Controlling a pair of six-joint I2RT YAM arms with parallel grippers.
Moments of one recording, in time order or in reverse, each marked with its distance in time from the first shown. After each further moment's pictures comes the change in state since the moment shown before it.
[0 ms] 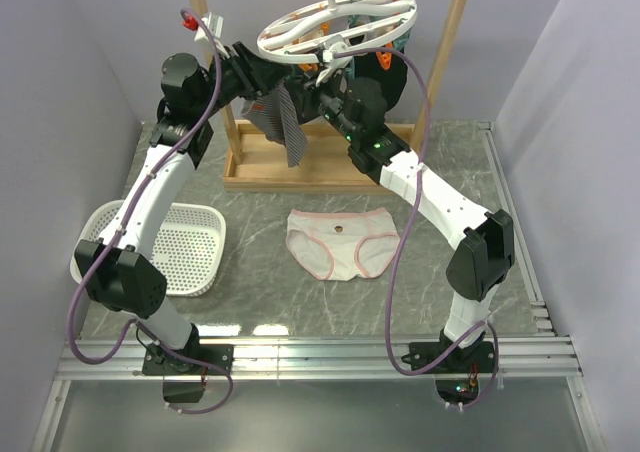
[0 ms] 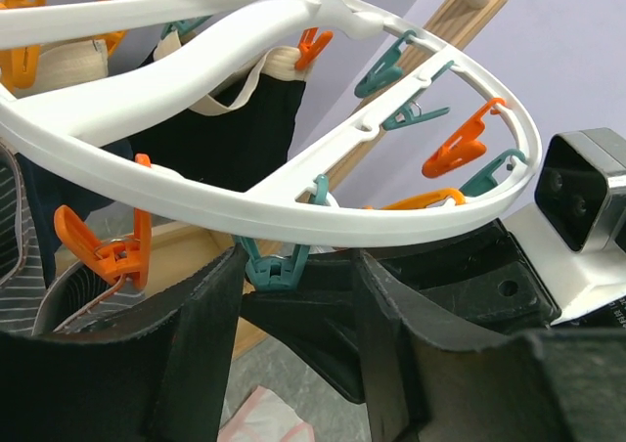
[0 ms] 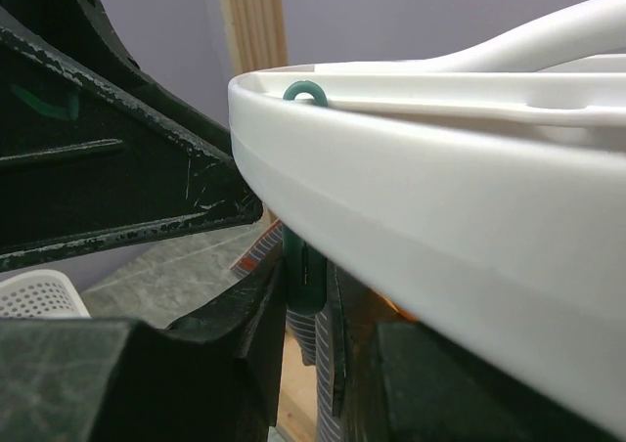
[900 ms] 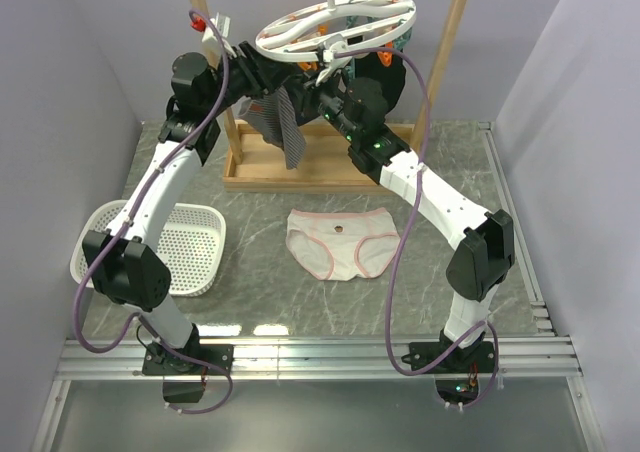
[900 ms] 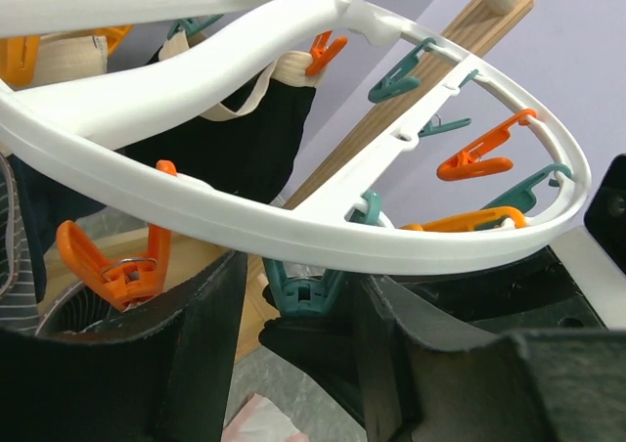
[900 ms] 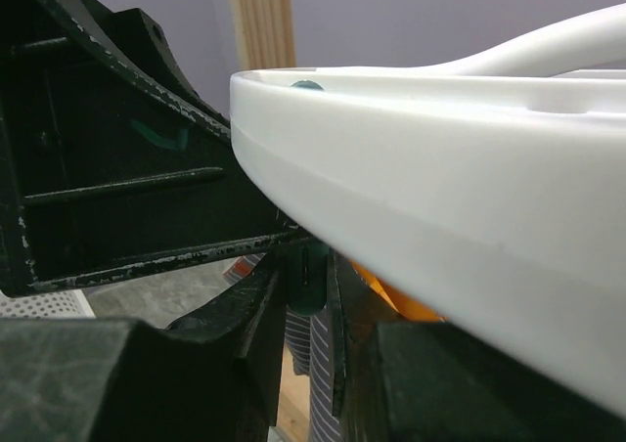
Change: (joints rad) left arm -0.018 0.042 0.016 0.011 -0.040 -0.021; right arm 0.000 0.000 0.000 0.018 -0.015 0.001
